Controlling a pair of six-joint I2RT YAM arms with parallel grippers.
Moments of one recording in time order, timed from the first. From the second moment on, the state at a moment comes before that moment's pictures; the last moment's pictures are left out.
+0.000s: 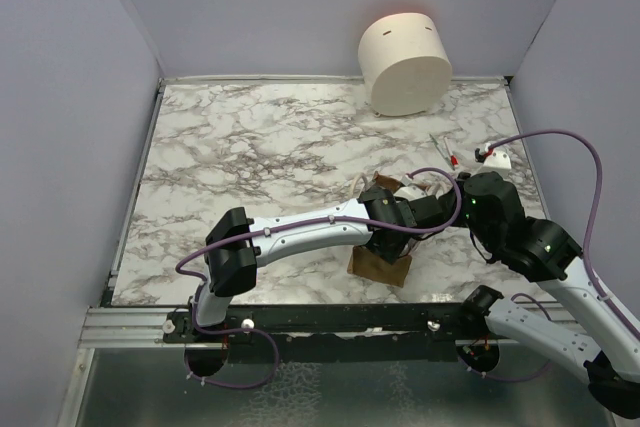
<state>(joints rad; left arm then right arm) -1.29 1.95 1.81 -1.19 -0.38 -0.62 0.71 0.73 0.98 -0.88 0.50 0.58</state>
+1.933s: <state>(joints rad) -1.15 1.93 2.31 -1.46 -0.32 -0.65 0.71 0.73 1.01 -0.89 0.50 0.58</state>
